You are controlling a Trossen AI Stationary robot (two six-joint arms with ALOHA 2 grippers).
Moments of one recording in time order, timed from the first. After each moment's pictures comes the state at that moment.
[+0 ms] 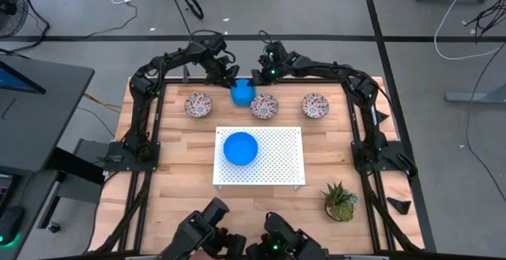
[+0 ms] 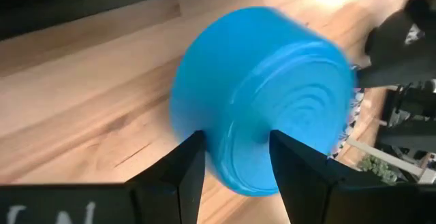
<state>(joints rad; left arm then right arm) 0.88 2.14 1.65 -0.77 0.67 -0.49 -0.70 2.13 1.57 -0.19 -0.64 0.64</state>
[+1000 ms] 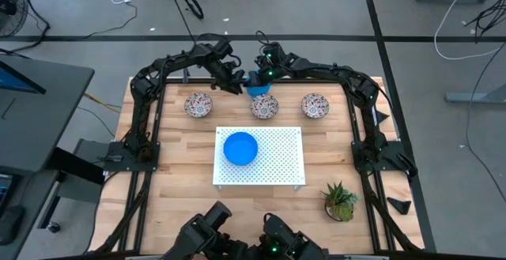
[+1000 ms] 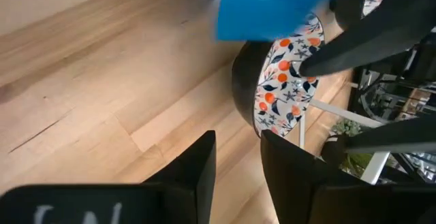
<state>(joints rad) 0.84 2.13 1.65 -0.81 0.73 -0.46 -0.68 2.12 1.57 -0.16 -0.63 0.62</state>
